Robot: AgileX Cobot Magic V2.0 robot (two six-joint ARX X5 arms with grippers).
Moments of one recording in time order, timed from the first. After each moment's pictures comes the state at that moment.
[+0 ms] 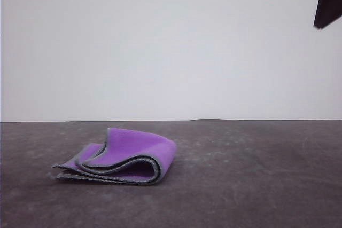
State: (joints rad) left_arx 0.01 0.00 0.03 -0.18 -0.02 -0.14; right_arx 0.28 1.02 1.01 -0.71 -0.03 -0.07
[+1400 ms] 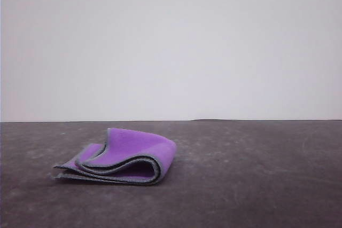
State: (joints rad) left_arx 0.01 0.00 0.03 -0.18 -0.02 -0.14; right_arx -0.03 0.00 0.02 -0.17 0.02 -0.05
